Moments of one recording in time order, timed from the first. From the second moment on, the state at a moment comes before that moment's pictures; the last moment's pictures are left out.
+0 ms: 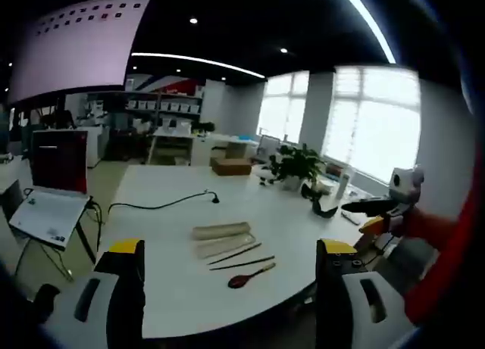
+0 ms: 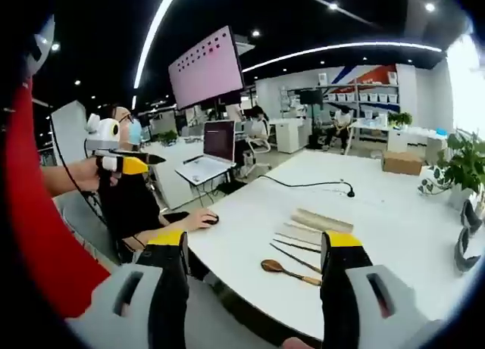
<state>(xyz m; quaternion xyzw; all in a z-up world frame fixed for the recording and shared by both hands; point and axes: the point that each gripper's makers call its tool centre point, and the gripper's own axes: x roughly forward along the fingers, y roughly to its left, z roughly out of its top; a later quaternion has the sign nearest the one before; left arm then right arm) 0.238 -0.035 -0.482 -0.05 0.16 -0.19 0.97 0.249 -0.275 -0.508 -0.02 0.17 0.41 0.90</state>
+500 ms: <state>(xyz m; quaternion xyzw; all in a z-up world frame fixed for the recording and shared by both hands) 0.239 -0.051 -0.485 -0.03 0.16 -0.21 0.96 0.239 -0.275 -0.522 -0.07 0.19 0.42 0.89</state>
